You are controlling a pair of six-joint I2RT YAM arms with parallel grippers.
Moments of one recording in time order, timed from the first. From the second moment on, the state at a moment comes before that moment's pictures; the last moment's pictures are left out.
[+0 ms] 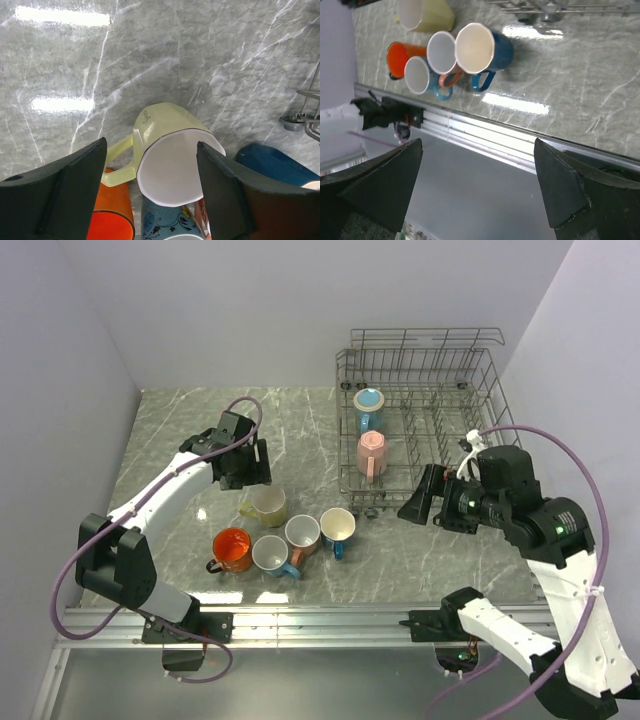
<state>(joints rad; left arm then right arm) -0.40 1.48 1.21 -0.75 -0.05 -0.52 0.39 0.88 1.42 -1.33 -0.25 0.56</state>
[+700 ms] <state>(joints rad) -0.40 1.58 1.15 -0.71 -0.05 -0.49 0.39 0.86 1.38 -1.26 -0.06 0.70</state>
